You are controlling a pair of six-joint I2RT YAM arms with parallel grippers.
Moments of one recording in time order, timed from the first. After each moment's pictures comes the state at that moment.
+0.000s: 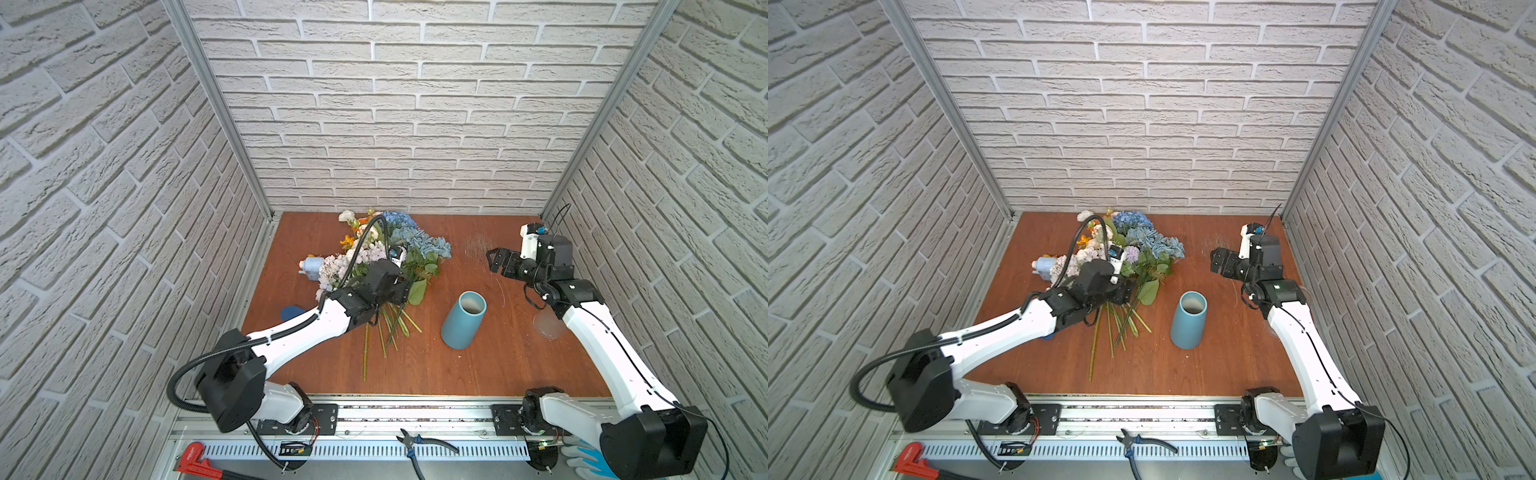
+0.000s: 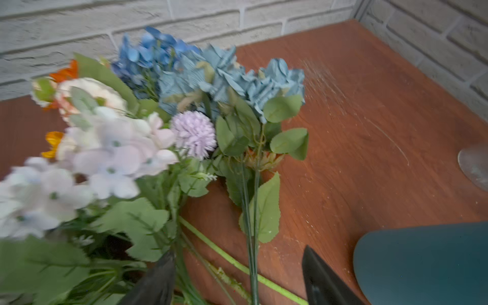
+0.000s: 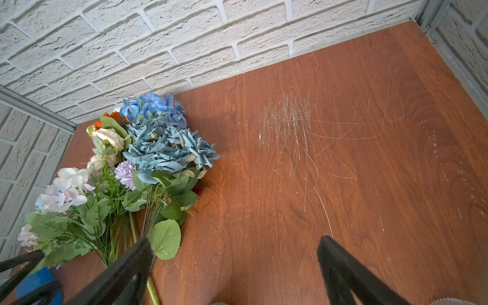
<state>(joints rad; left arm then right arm) -0.81 1.44 0.98 -0.19 -0.23 -0.24 0.03 1.10 1.01 -0.52 -0.11 0.37</state>
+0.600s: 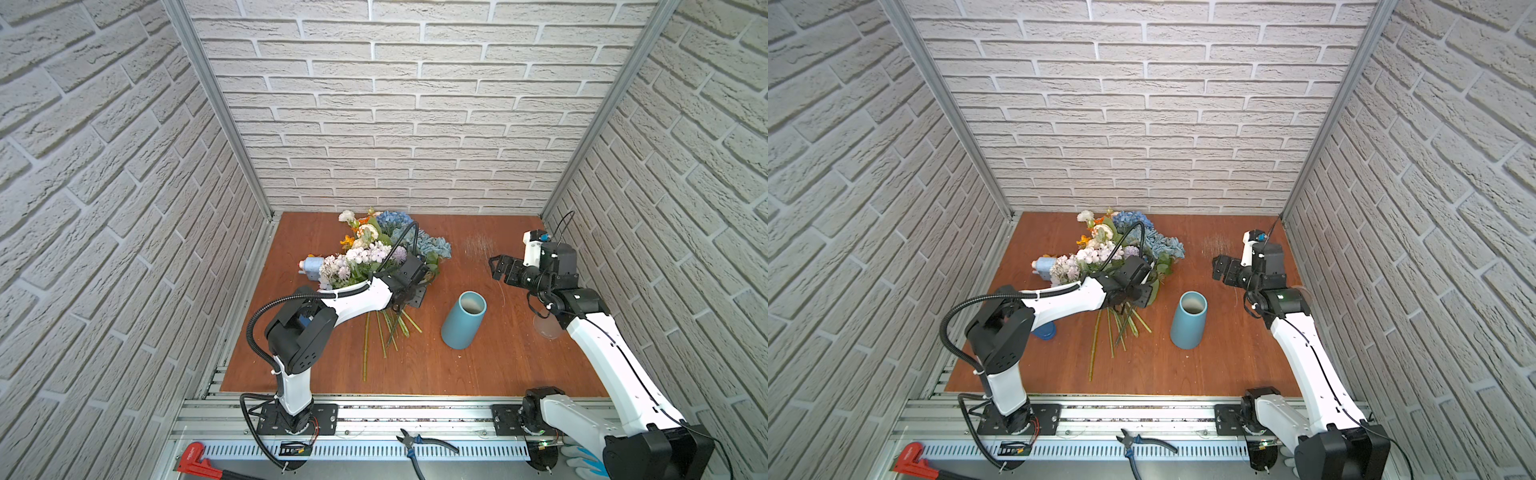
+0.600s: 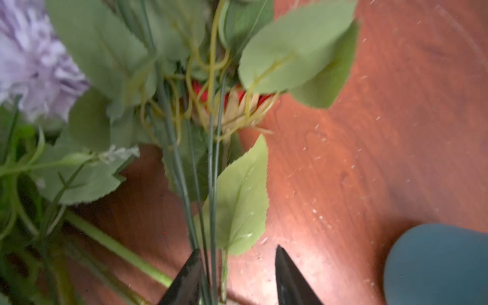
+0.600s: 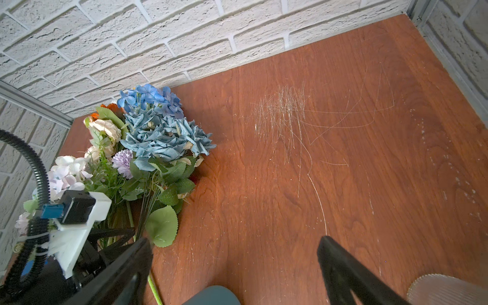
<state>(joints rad) -0.82 1.83 1.24 -0.39 -0.15 -0.29 0.03 1.03 0.96 -0.55 -0.10 0.36</state>
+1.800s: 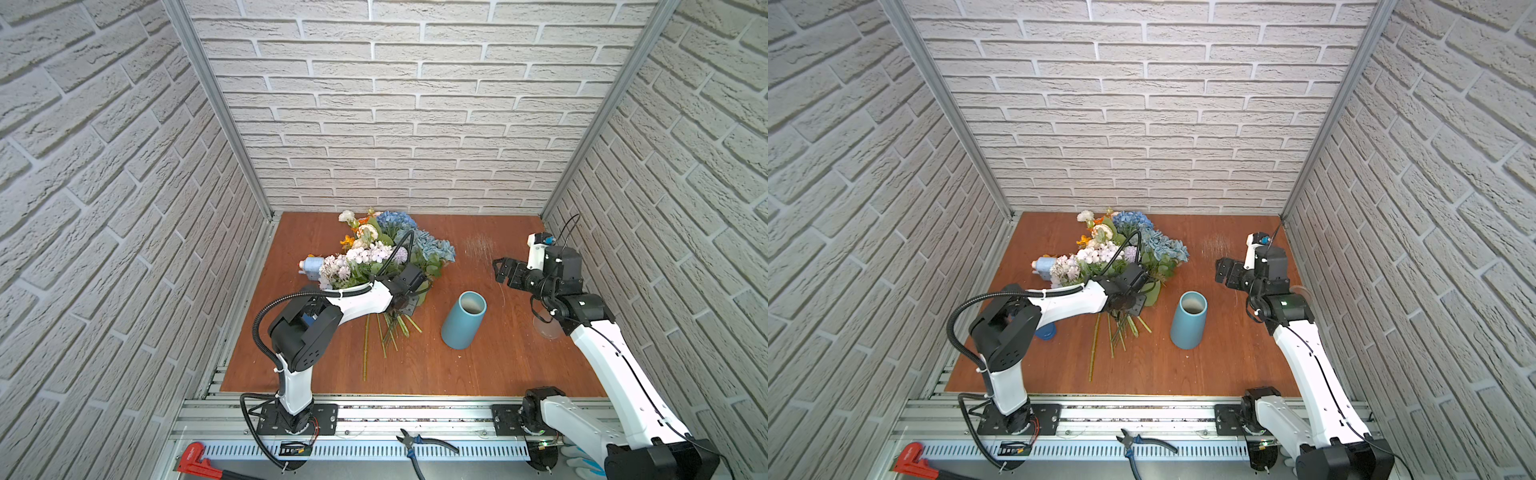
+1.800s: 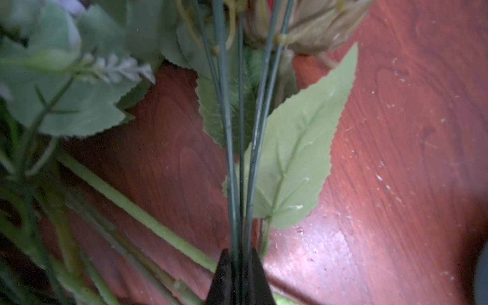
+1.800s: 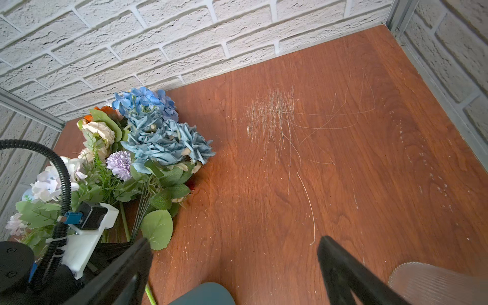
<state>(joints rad) -0.82 1.86 1.20 -0.44 -0.21 -0.31 0.03 0.98 0.95 -0.58 -0.06 0.35</state>
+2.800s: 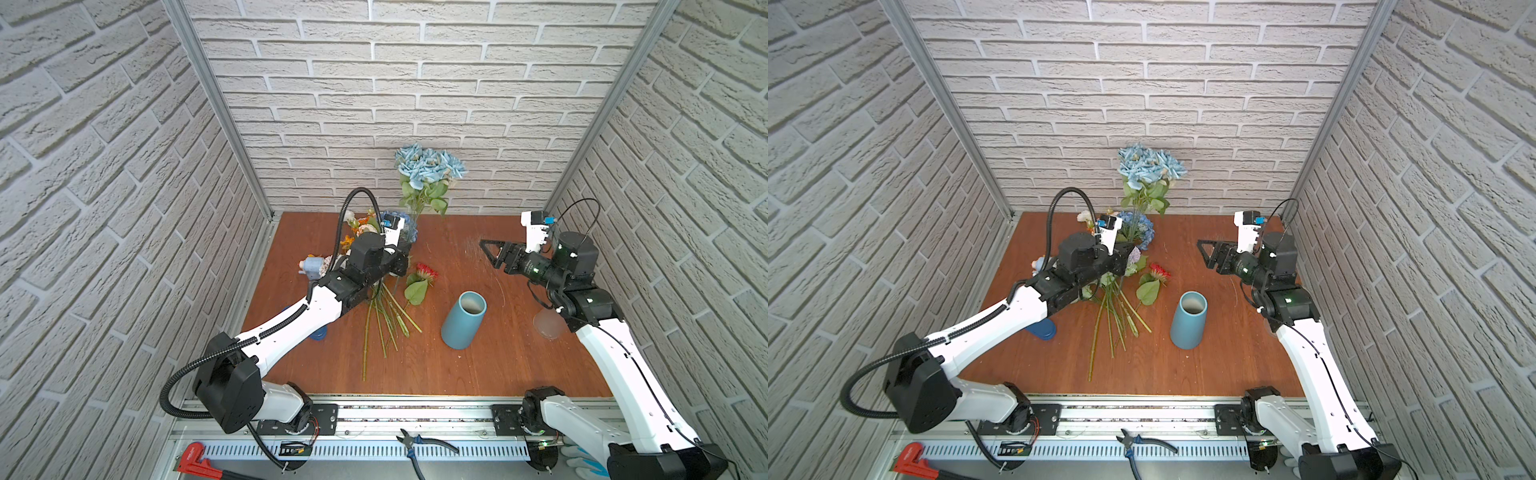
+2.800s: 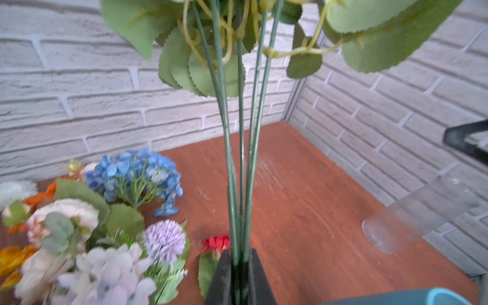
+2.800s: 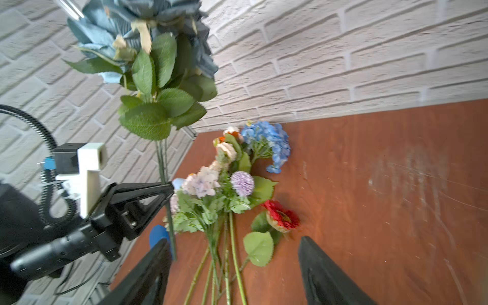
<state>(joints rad) -0.68 1.38 1.09 0.08 0.06 -0.22 0.09 1.00 1.07 -0.34 -0.49 0.47</state>
